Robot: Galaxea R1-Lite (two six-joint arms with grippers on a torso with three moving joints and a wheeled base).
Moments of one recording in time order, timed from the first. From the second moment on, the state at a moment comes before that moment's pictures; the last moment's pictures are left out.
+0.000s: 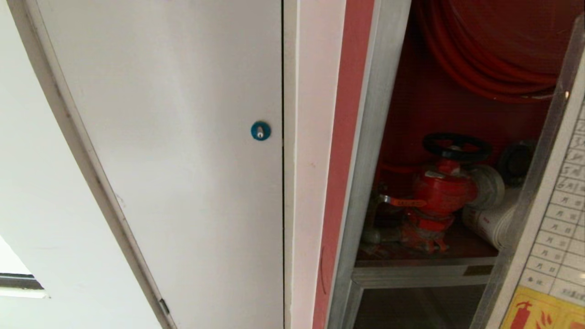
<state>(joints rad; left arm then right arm) 0.00 0.00 0.00 0.00 0.00 0.03 0.23 0.74 -1.01 0.58 0.85 0.13</state>
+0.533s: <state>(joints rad) 0.00 0.00 0.00 0.00 0.00 0.03 0.52 1.07 -1.04 0.43 0.74 -0.22</state>
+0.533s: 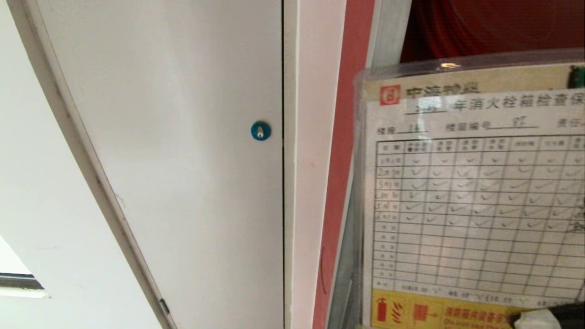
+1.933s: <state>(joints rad) 0.00 0.00 0.00 0.00 0.00 0.03 0.72 1.27 -0.99 0.10 0.77 -0.15</state>
